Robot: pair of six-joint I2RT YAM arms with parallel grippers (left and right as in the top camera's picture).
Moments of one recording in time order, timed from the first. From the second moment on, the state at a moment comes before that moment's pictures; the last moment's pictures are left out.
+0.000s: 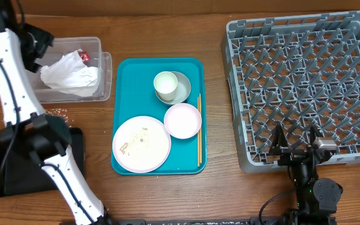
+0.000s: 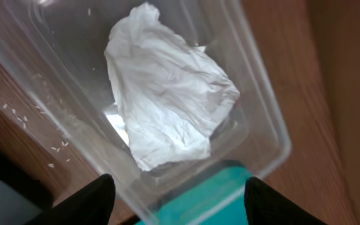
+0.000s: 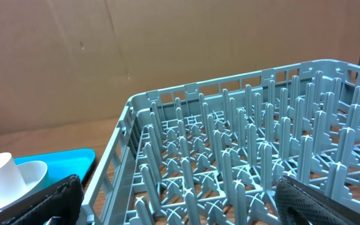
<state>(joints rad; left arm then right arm) 0.38 2.37 2.72 -1.57 0.10 -0.77 -0.10 0.01 0.02 -0.02 -0.12 0.17</state>
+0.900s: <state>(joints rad) 0.36 1.58 2.37 -1.69 -0.06 -0.49 -0.10 0.01 0.02 -0.02 -0.12 0.17</state>
